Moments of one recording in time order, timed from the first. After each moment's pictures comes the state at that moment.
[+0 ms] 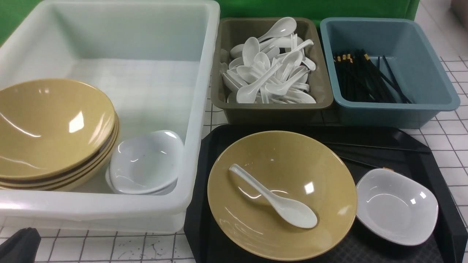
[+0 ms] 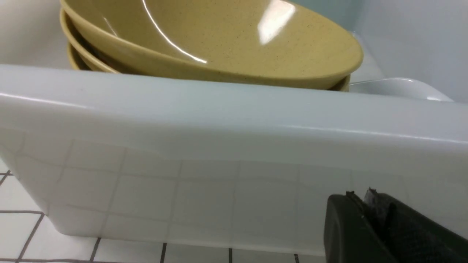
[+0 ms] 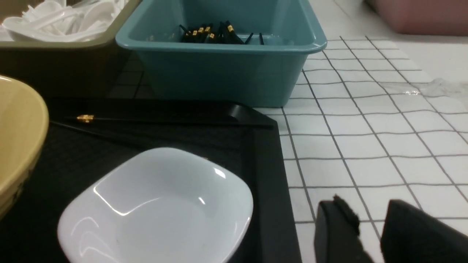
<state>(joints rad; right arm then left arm) -0.09 -0.01 0.02 0.01 0.30 0.00 0.00 -0.01 0.03 -0.03 0.32 -0.03</state>
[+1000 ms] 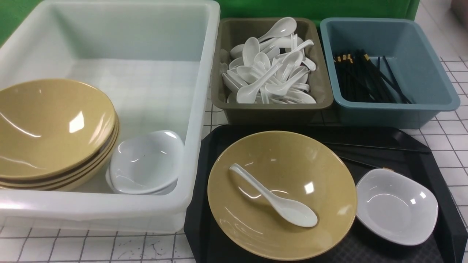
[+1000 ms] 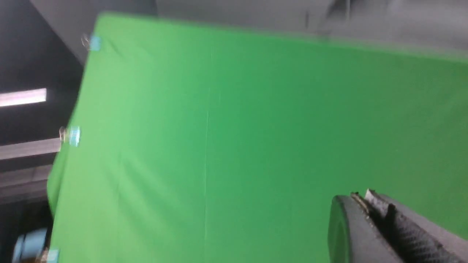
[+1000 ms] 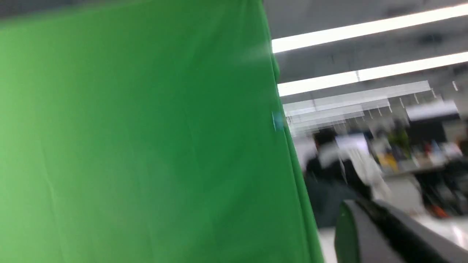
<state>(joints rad) -0.09 0.13 -0.41 0.01 -0.02 0.16 0.00 0.28 -0.57 0.00 -0.05 -0.10</state>
